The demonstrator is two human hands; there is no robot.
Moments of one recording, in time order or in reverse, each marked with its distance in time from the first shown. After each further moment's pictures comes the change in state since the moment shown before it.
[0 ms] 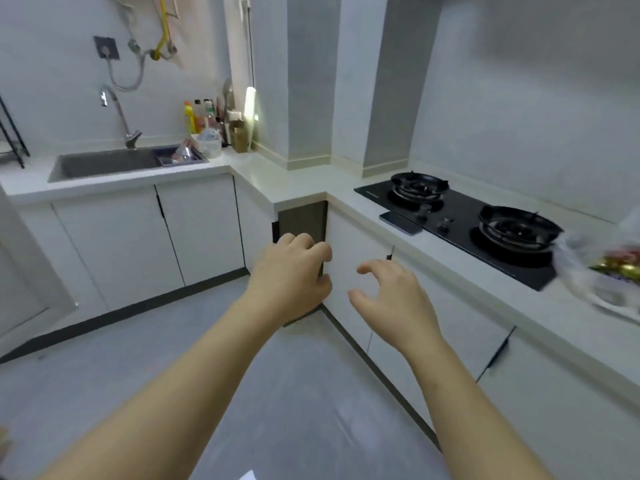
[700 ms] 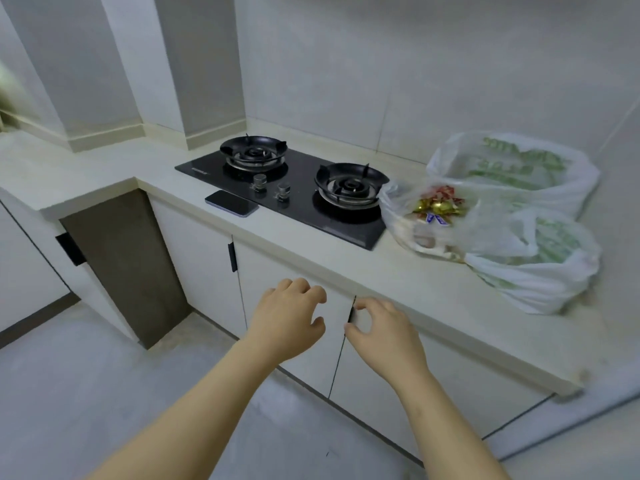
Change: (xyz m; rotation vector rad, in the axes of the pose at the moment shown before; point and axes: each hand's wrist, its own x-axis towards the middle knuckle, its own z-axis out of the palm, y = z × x) left_hand 0.124 0.228 0.188 -0.212 -0.340 0.369; right_hand -0.016 0.273 -0.068 -0.048 0.046 0.586
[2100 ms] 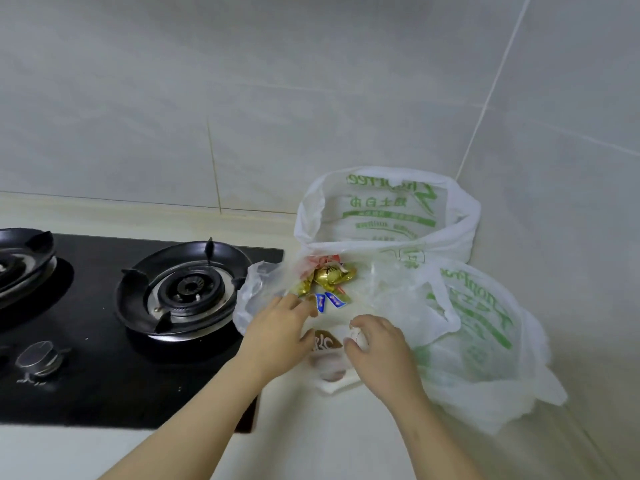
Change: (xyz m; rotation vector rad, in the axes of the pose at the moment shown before) left_hand 0.402 0.077 0.089 -0.182 -0.044 0.527; right_hand 0.278 0.165 -0.086 0.080 0.420 0.393
